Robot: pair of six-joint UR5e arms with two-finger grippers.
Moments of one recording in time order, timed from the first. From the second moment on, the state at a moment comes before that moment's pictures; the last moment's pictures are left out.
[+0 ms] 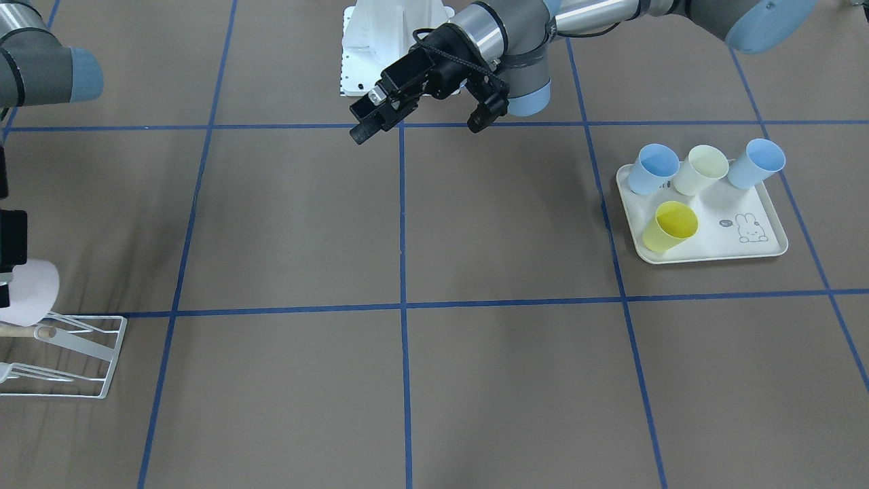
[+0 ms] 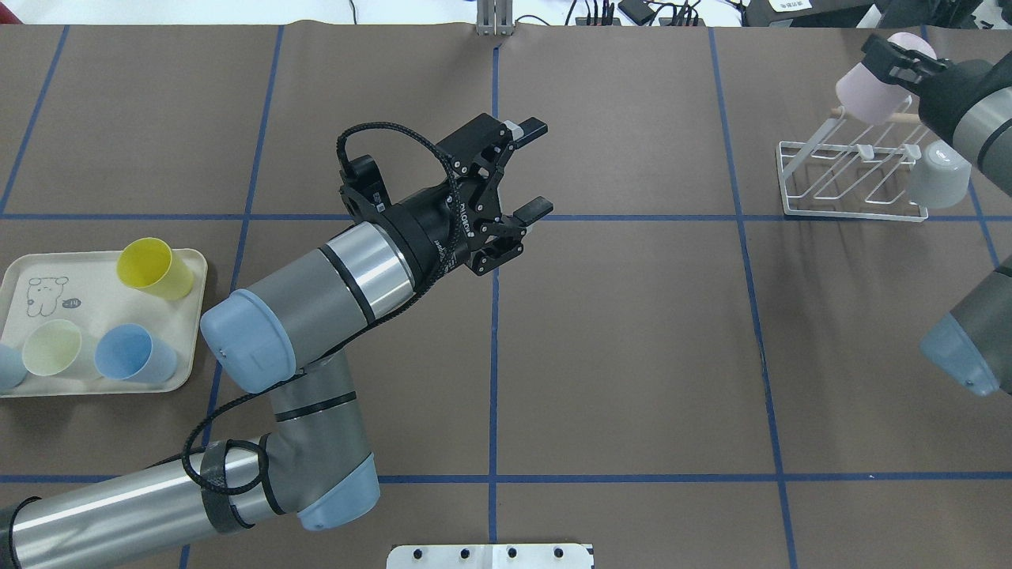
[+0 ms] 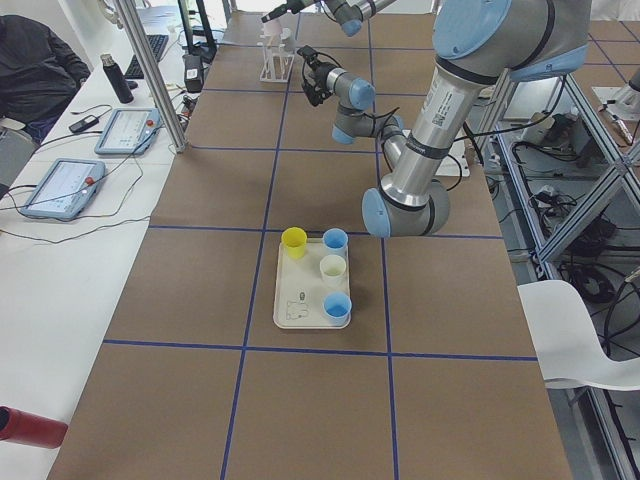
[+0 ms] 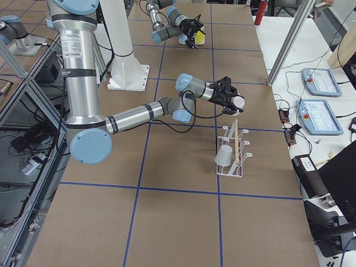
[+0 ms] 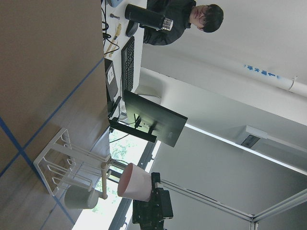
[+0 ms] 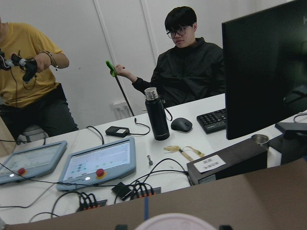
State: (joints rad) left arm -0.41 -2.23 -1.60 -2.98 -1.24 -2.26; right arm 0.94 -1.52 1.77 -0.60 1.25 1.10
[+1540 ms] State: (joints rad) left arm -0.40 -2.20 -1.60 -3.00 -1.25 -2.26; right arm 0.93 -1.64 1.77 -0.69 1.28 1.00
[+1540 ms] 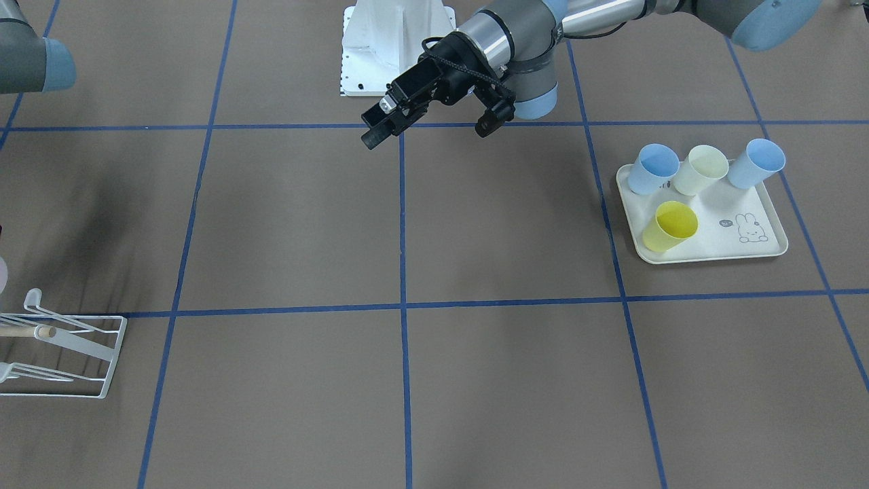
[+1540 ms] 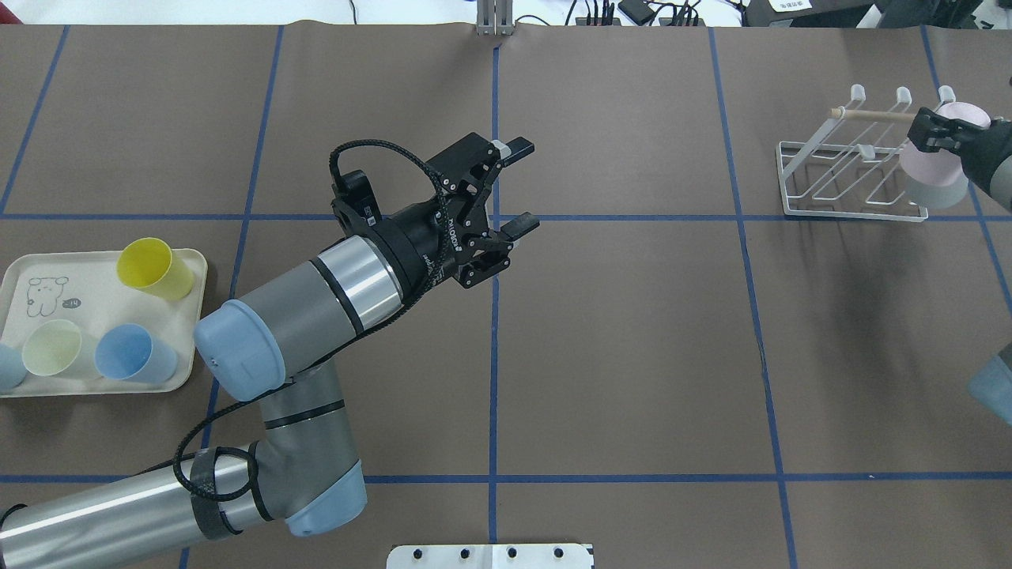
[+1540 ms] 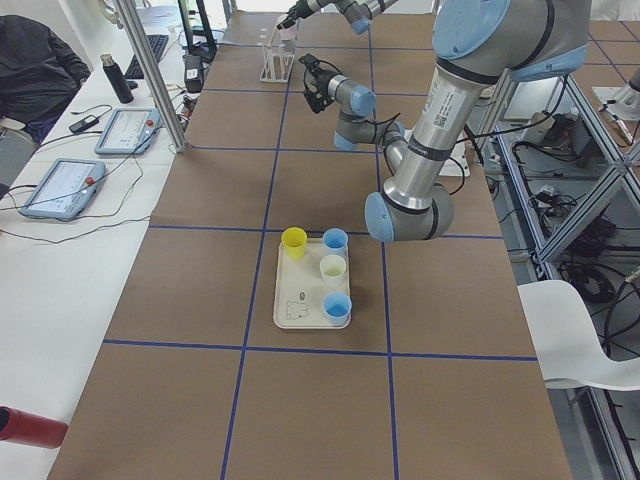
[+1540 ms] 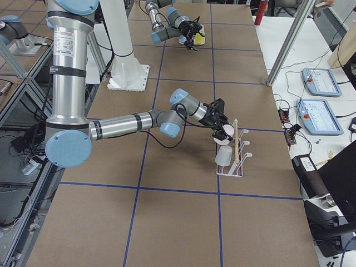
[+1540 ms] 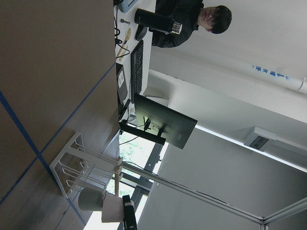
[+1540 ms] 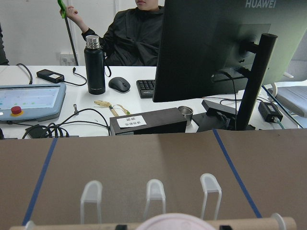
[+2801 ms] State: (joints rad) left arm -0.39 -2.20 -1.59 -3.00 -1.25 -2.26; right arm 0.90 -1.60 1.76 -0.73 1.24 0.97
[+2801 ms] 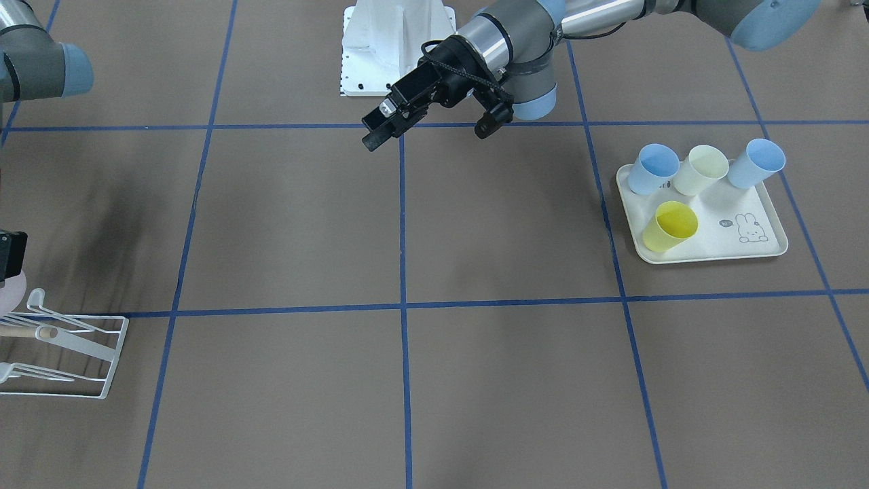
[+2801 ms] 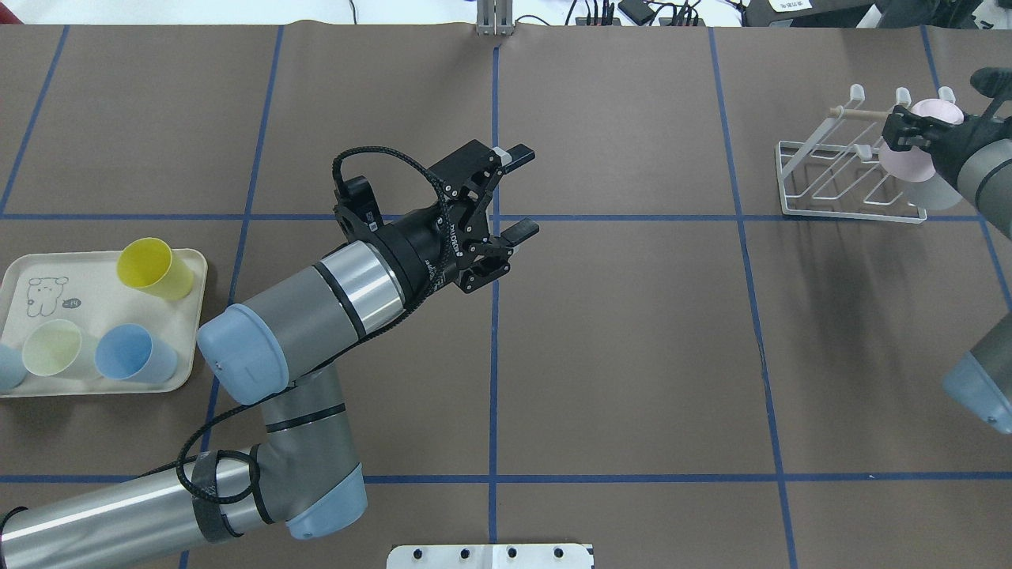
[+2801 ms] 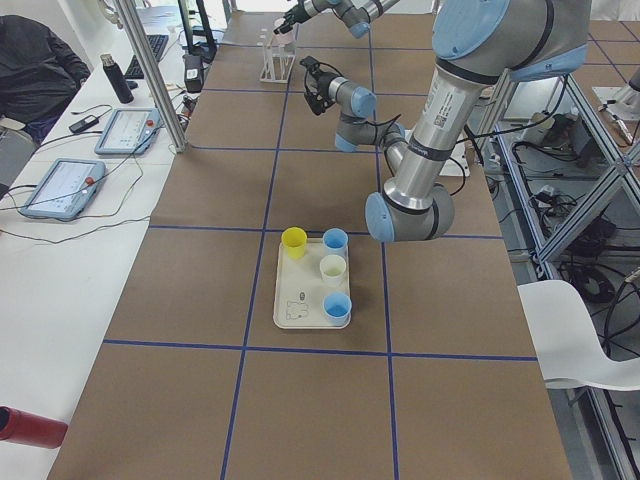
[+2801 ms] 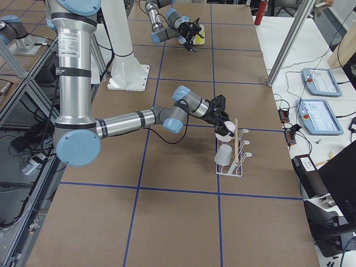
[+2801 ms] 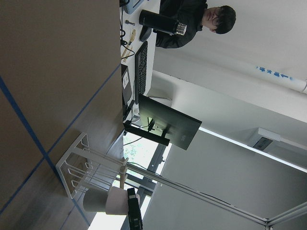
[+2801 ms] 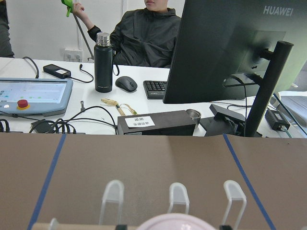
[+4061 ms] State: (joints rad) left arm -0.39 -2.20 -1.58 -3.00 -1.25 -2.26; right arm 0.89 -1.59 1.72 -0.73 1.24 0.97
